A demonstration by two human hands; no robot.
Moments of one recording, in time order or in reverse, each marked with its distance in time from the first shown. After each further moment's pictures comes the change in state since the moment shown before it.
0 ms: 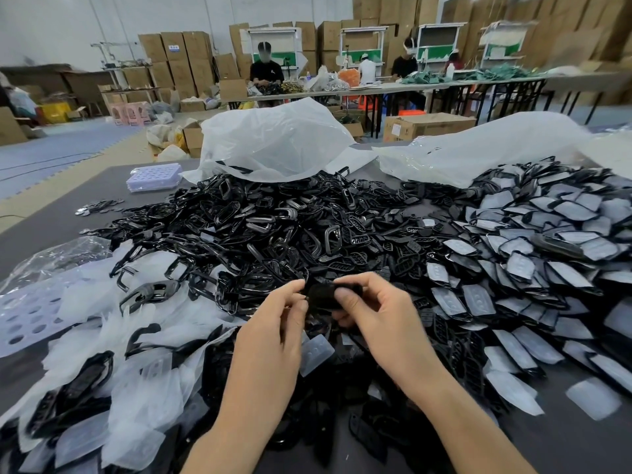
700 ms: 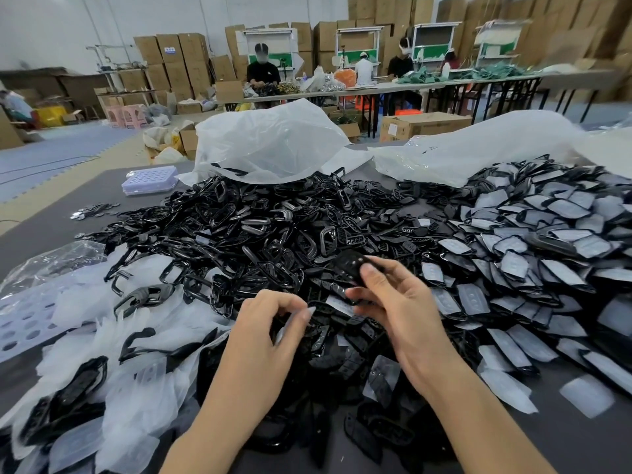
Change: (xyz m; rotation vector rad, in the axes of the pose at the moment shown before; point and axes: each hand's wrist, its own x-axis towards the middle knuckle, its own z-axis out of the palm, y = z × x) left_hand 0.003 0.002 -0.010 0.080 -0.070 0.074; right_hand 0.008 -0.006 -0.017 0.420 0.117 0.120
